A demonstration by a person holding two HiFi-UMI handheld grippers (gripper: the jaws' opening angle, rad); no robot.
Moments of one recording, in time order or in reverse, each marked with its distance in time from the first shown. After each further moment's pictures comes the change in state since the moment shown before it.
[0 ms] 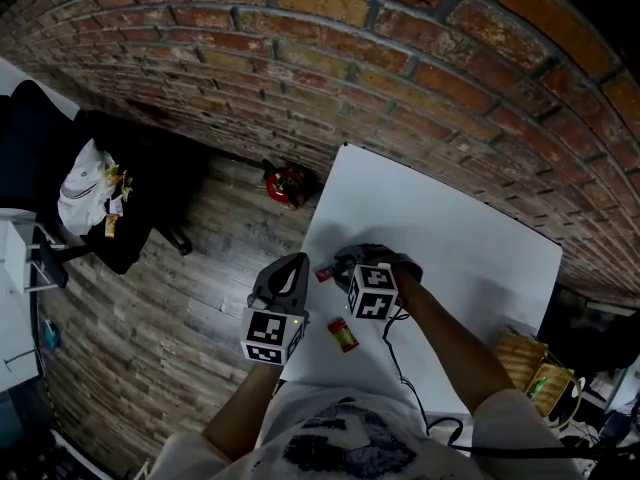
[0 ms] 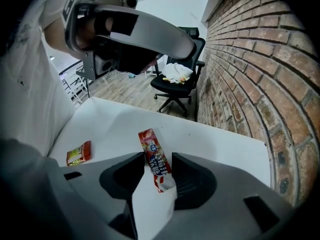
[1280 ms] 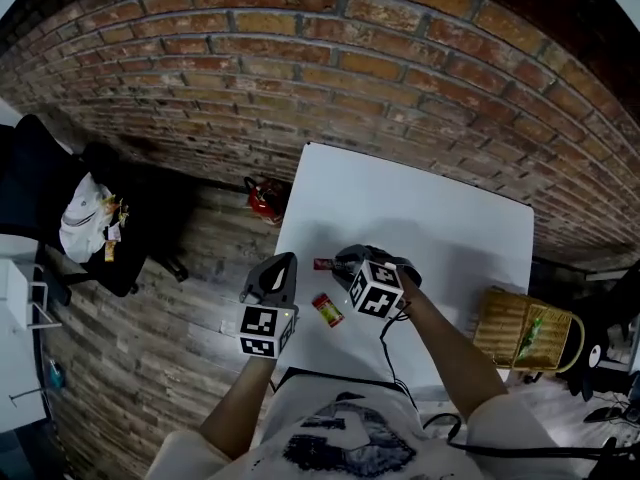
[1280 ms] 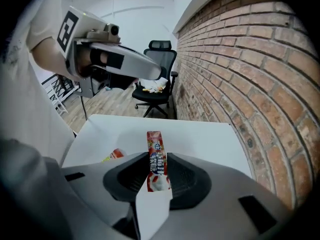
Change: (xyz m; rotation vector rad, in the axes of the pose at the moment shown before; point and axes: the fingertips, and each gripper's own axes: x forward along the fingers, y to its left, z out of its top) left arm -0.057 -0.064 0.003 0.119 -0.044 -0.054; right arm -0.084 0.056 -0.012 0.238 -0.082 -0.230
